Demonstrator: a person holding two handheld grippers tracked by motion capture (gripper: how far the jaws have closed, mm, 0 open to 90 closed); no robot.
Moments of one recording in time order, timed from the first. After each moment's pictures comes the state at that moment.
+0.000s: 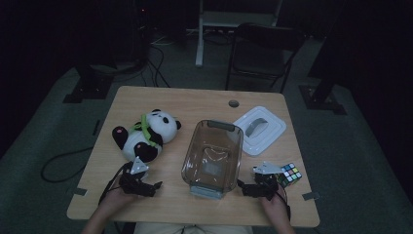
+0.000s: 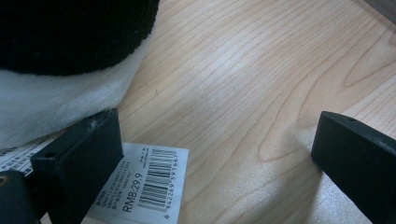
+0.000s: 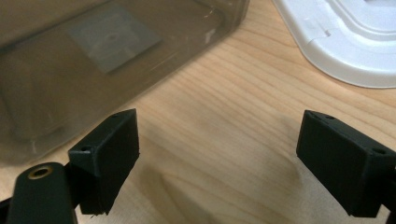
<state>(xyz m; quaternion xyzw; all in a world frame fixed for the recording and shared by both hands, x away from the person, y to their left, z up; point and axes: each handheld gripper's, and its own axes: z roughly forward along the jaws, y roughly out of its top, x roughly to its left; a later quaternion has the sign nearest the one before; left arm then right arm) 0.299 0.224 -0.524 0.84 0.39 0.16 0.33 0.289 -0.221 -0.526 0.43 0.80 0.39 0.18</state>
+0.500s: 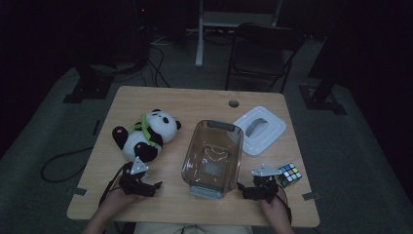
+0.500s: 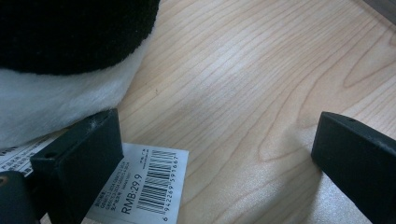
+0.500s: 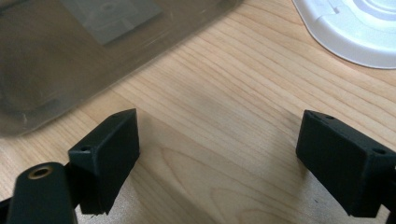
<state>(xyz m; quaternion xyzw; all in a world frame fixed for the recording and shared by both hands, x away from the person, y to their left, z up) 0.299 0.224 -0.524 0.84 0.39 0.16 0.33 0.285 -0.219 -0.528 0.42 0.81 0.35 0.18</state>
